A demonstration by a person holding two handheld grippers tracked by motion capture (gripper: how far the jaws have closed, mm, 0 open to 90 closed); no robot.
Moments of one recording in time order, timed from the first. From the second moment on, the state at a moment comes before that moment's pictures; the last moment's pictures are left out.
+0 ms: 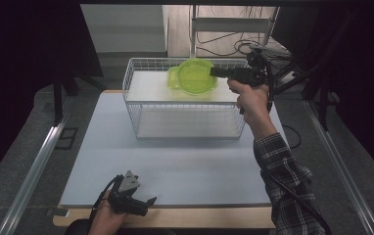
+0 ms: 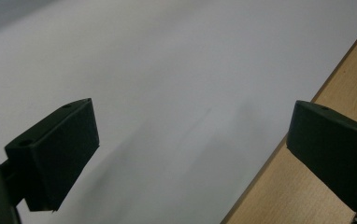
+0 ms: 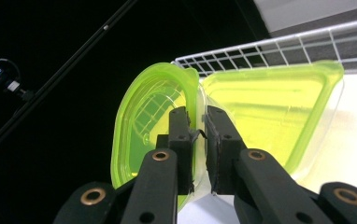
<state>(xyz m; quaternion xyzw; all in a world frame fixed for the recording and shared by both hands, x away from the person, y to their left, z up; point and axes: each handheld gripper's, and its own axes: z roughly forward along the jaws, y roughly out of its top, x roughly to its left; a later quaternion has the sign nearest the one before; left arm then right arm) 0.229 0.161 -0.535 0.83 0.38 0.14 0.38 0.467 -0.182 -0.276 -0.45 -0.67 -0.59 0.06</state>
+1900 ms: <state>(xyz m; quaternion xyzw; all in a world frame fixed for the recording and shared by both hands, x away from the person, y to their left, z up) 0.228 0.160 -0.535 0.84 0.37 0.14 0.38 0.479 -0.163 -0.267 -0.47 -0.70 -0.53 -0.05</state>
